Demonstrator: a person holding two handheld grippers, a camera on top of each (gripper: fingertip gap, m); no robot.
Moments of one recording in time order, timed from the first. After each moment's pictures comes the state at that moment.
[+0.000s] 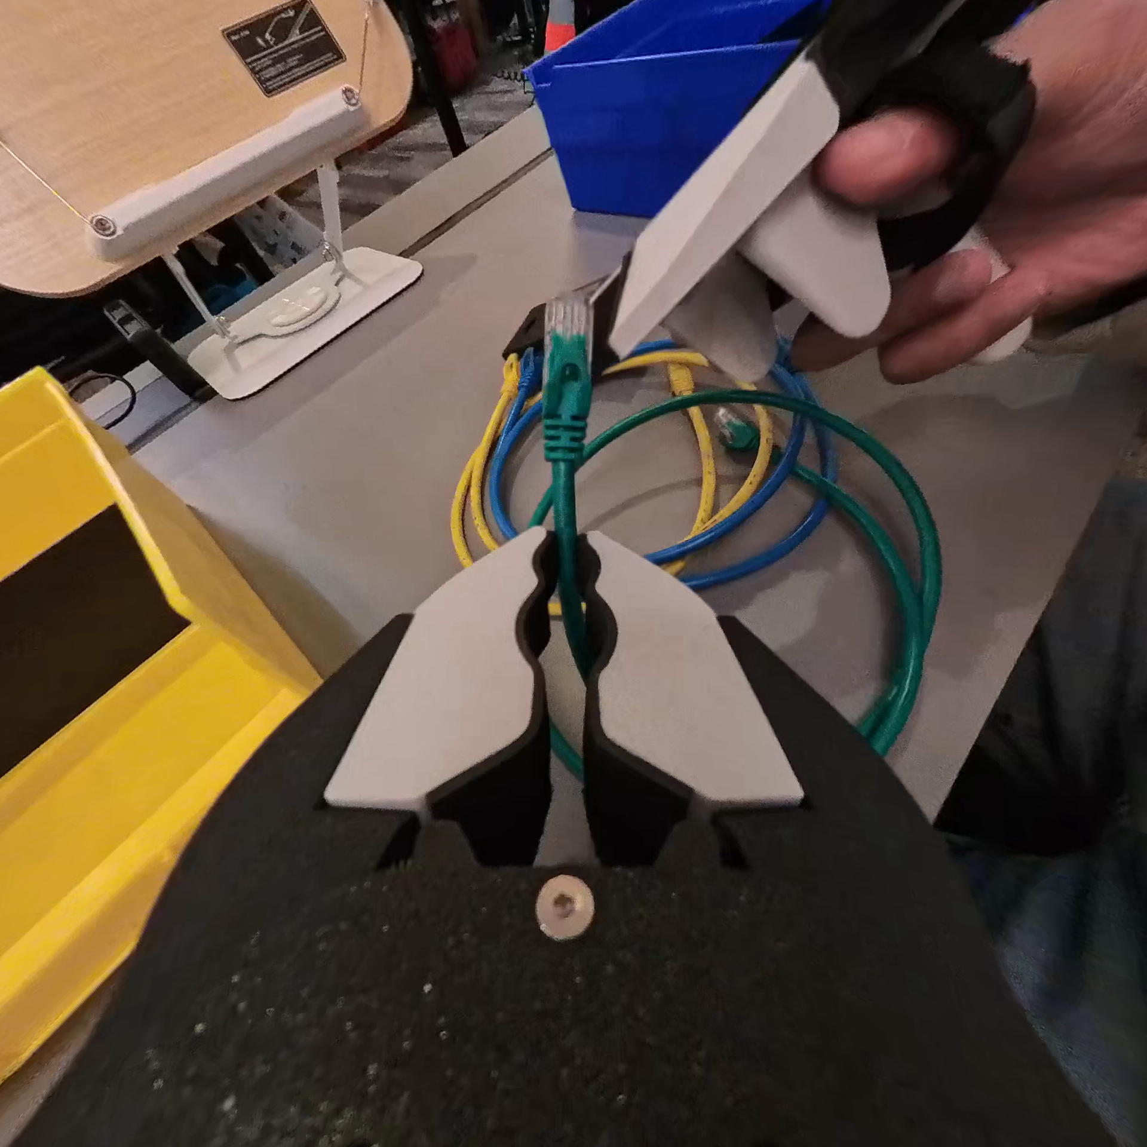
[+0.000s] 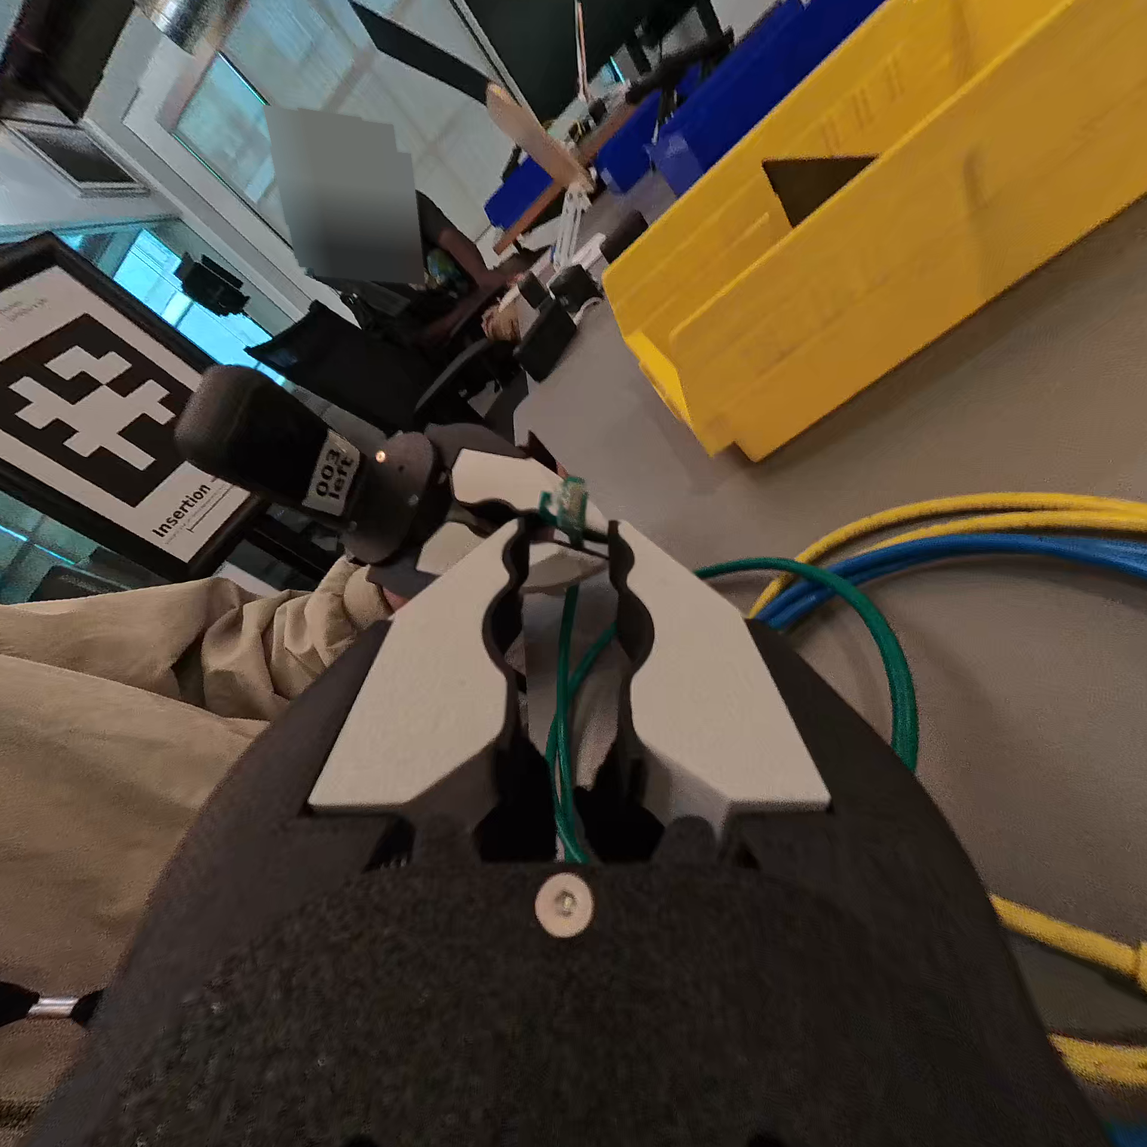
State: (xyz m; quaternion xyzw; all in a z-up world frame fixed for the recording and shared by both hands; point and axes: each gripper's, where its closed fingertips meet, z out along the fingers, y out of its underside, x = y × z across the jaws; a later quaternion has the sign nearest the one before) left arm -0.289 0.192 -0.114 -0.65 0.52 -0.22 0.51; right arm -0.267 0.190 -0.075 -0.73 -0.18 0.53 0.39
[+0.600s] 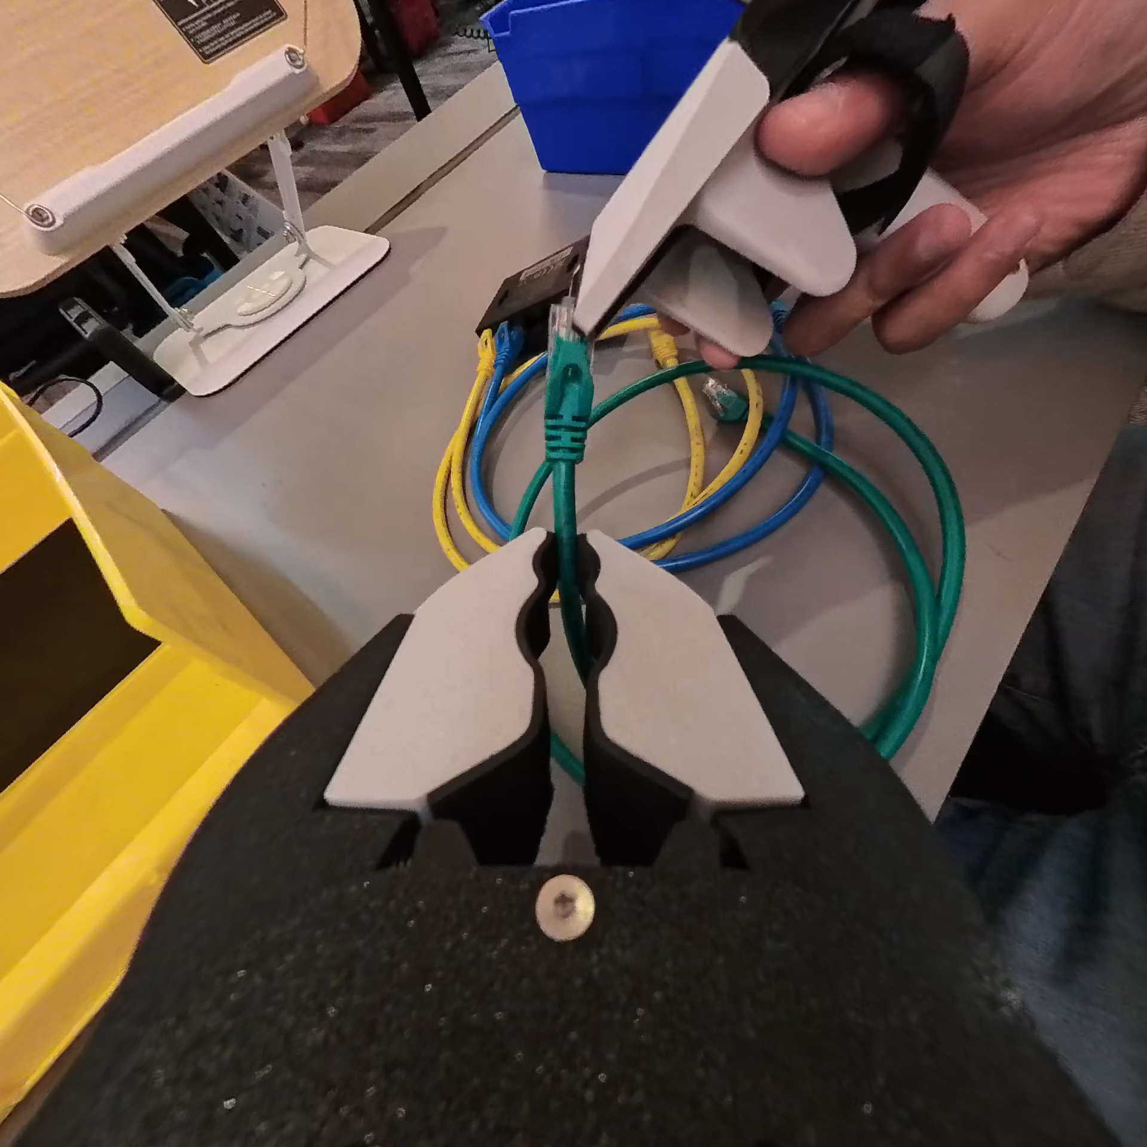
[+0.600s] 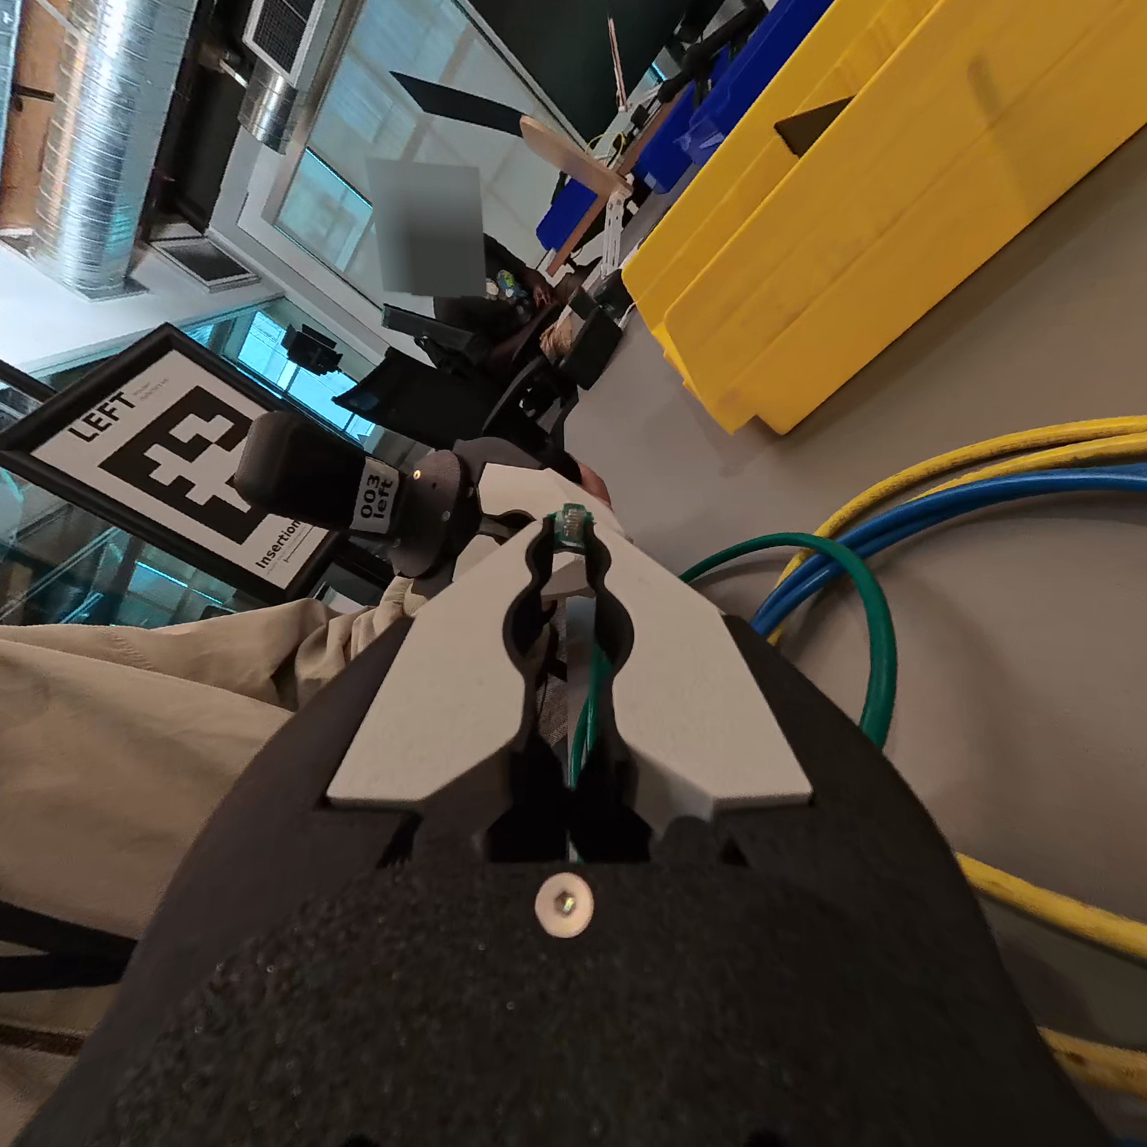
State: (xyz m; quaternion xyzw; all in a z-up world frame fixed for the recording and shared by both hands) left arm -0.286 0.190 -0.125 -0.64 0.55 -0.21 0.49; right arm -0.260 0.191 -0.083 -0.71 -0.14 0.60 0.34
